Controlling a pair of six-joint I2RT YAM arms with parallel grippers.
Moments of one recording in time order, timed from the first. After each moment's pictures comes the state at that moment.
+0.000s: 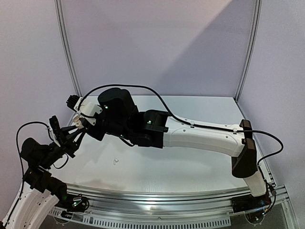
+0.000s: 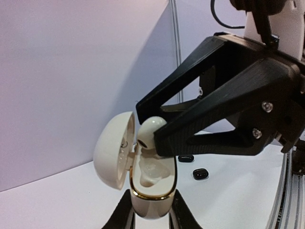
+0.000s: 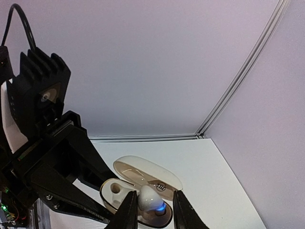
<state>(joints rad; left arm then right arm) -0.28 0.14 0.21 0.16 0.49 -0.06 1.35 2.25 2.27 -0.20 0.26 -0.32</state>
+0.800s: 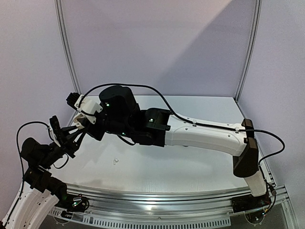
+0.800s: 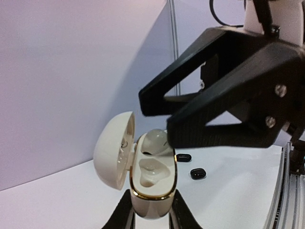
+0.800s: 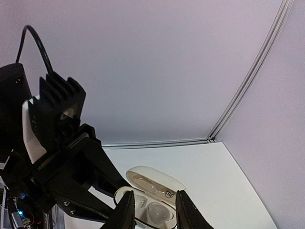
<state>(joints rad) -0.28 0.14 0.21 0.17 0.50 -0.07 1.34 2.24 2.27 -0.20 0.20 -0.26</state>
